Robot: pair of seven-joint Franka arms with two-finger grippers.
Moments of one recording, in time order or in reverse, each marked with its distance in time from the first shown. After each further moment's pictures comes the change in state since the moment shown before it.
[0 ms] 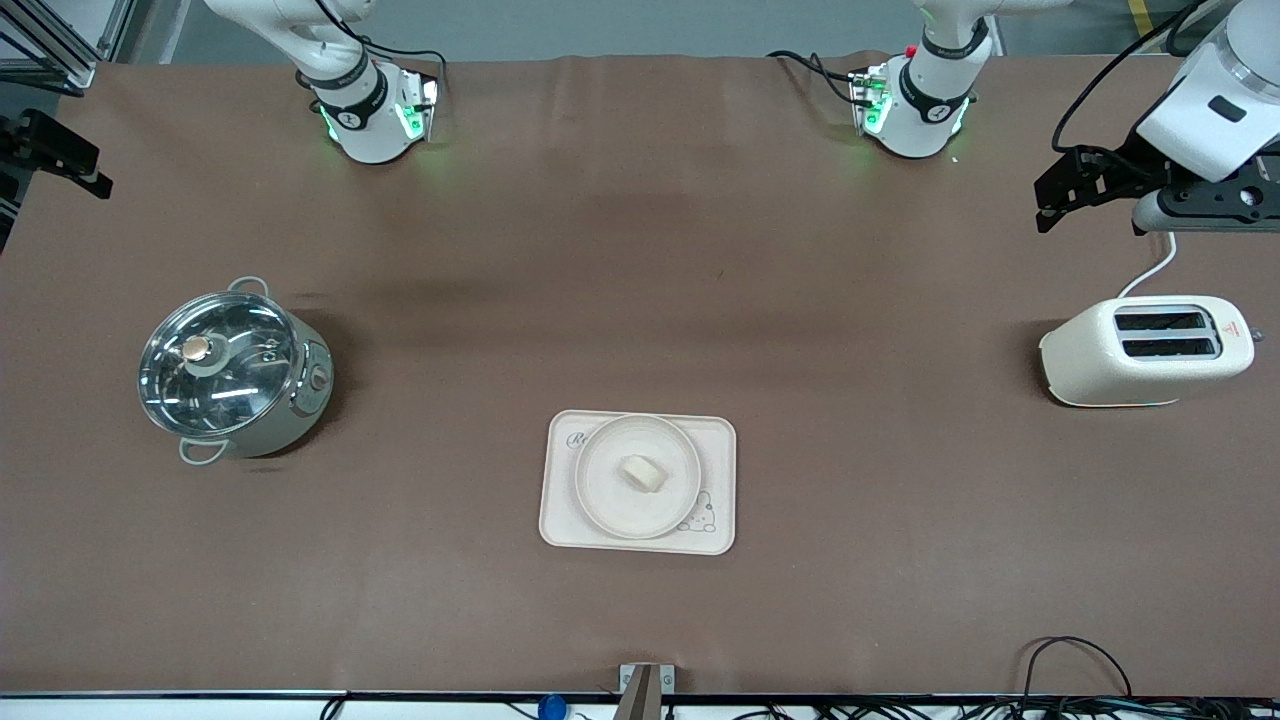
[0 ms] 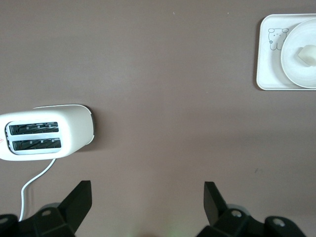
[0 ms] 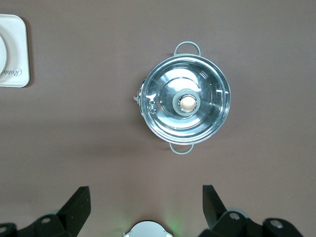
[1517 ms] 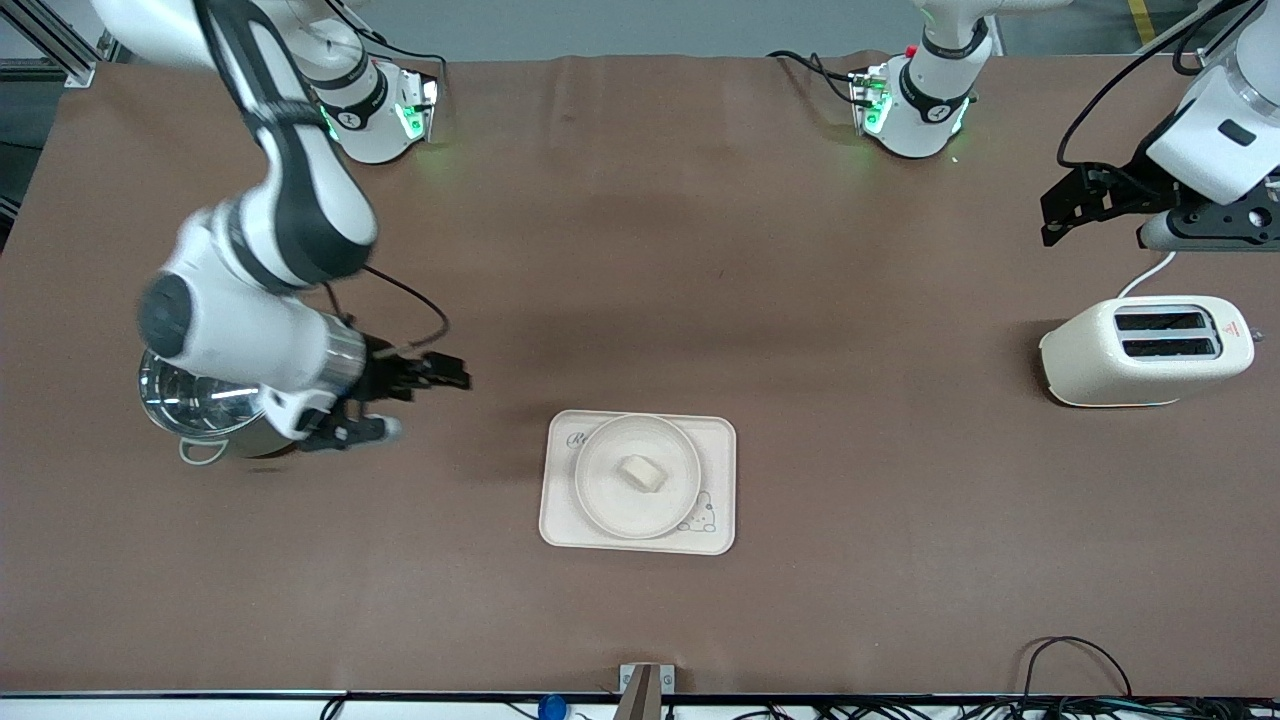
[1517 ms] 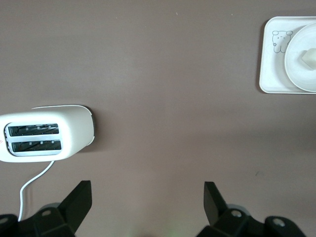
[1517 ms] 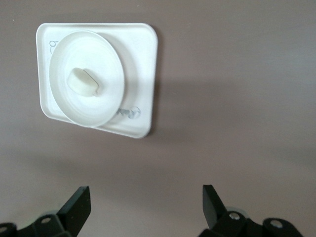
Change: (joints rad) left arm 0.007 0.039 0.007 0.026 0.000 -0.001 0.000; right arm 0.356 0.569 0.025 -0.067 0.480 0.657 0.098
